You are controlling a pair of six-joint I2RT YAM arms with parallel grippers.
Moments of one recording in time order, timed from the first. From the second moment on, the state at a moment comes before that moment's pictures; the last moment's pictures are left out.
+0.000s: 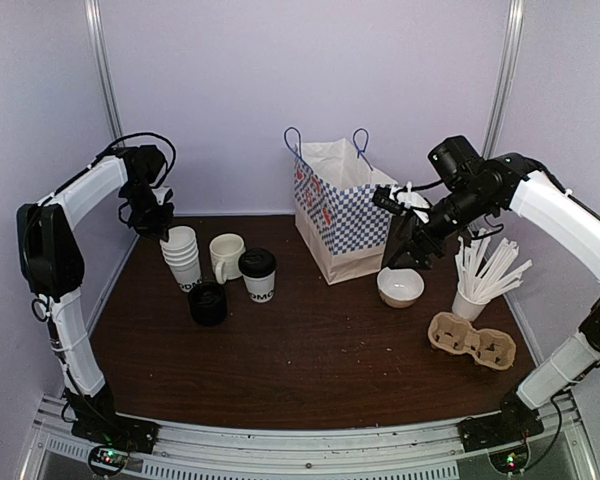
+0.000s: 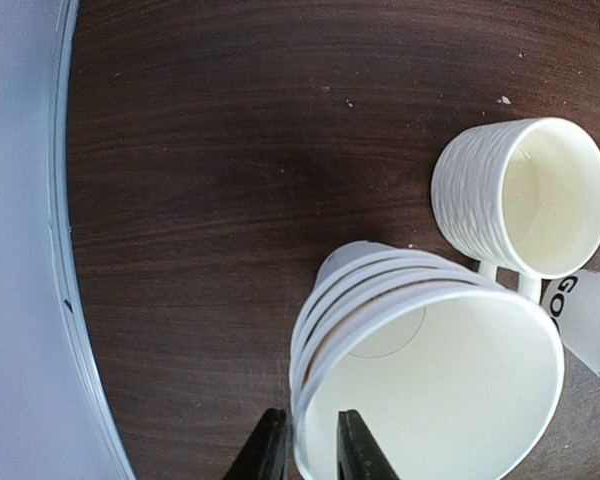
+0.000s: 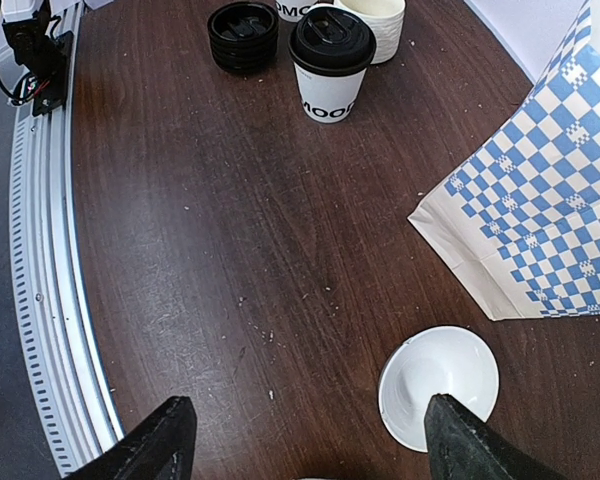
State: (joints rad) left arm -0.14 1.96 1.91 -1.23 -0.02 -0.12; right arm 0.51 1.48 1.58 -1.09 -0.43 -0.58
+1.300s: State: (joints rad) left arm 0.02 1.85 1.88 -1.28 0.17 -0.10; right arm 0.51 1.49 1.58 -1.09 -0.43 -0.58
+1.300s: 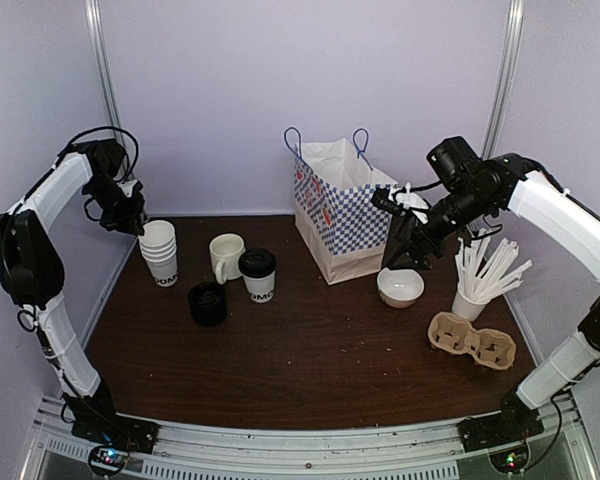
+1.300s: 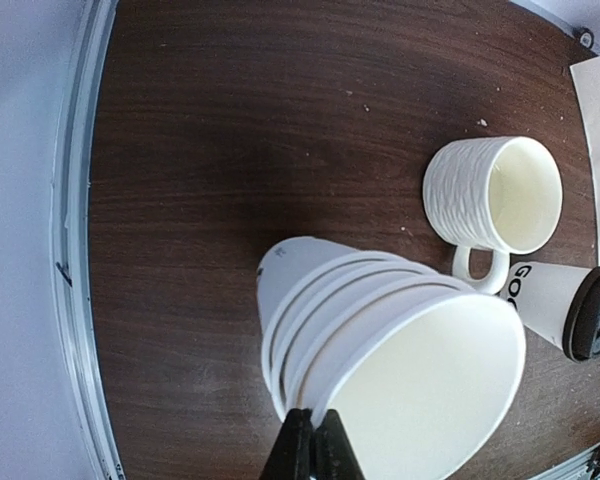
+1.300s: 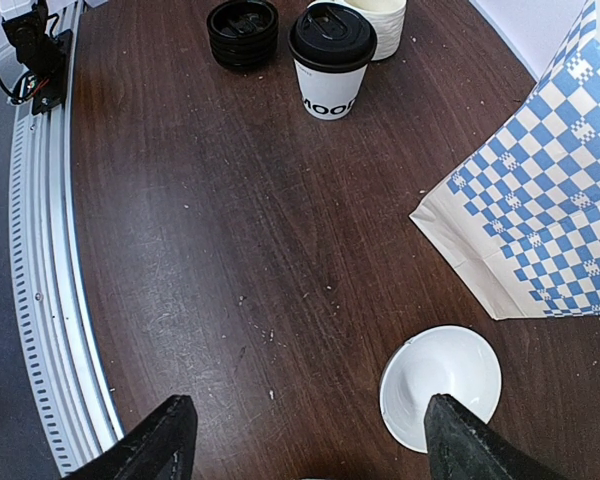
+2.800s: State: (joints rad) left arm -0.01 1.73 2.06 -1.37 0.24 -0.12; right arm 0.52 1.50 1.58 -1.09 -0.42 -0.58
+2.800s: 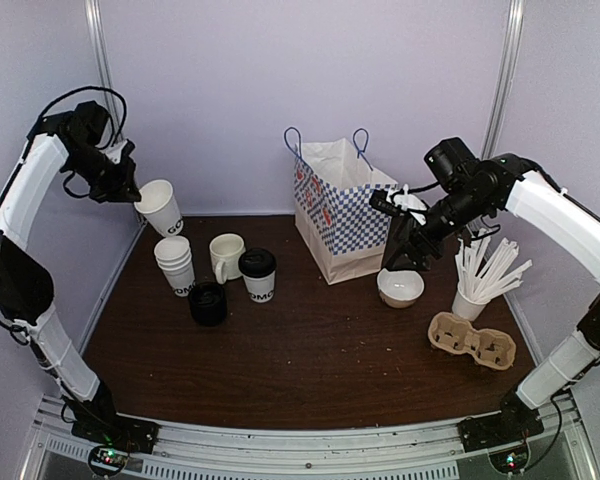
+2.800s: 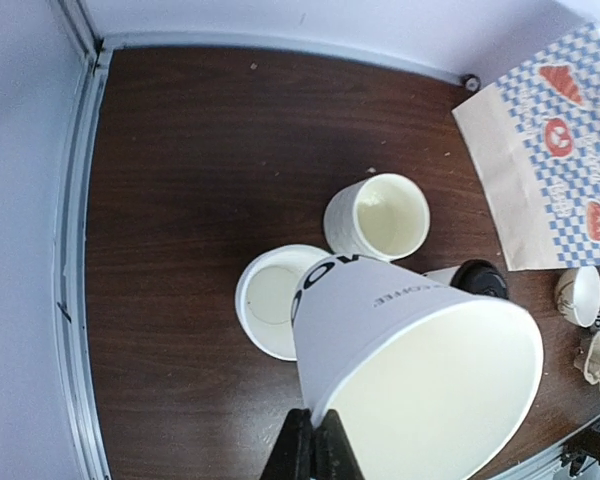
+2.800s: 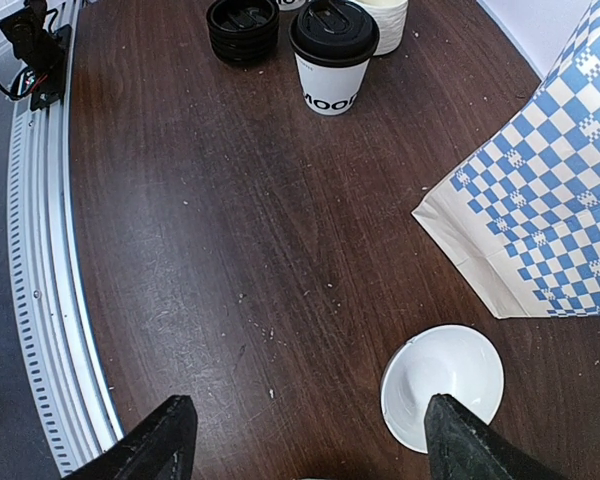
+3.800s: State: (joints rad) left arm -0.82 1.81 1.84 -1.20 0.34 -0.08; right arm 0.51 1.48 1.39 -1.02 -0.44 -0.58
